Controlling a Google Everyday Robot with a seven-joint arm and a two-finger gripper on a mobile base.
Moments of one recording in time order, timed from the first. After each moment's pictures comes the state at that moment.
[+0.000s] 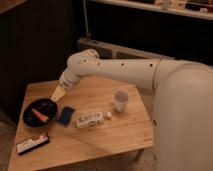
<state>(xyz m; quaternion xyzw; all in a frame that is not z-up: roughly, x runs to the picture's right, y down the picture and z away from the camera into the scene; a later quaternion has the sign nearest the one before) -0.228 -0.010 0.723 -0.28 -0.25 0.26 0.89</state>
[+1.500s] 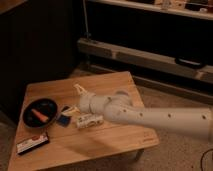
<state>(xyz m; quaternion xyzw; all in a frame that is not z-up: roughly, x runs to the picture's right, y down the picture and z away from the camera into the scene) -0.152 0.033 0.658 -0.02 -0.51 0.24 0.83</state>
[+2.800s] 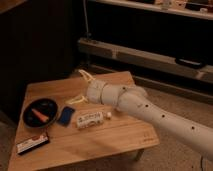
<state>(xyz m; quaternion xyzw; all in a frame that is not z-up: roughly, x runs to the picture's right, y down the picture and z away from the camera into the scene) -0.128 -0.013 0.601 -0.03 -0.51 0.19 0.84</state>
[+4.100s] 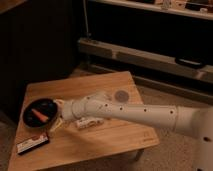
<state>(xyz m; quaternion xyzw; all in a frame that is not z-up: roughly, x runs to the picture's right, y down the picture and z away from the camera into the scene) -0.253 0.133 0.696 -0.21 -0.48 0.09 0.84</state>
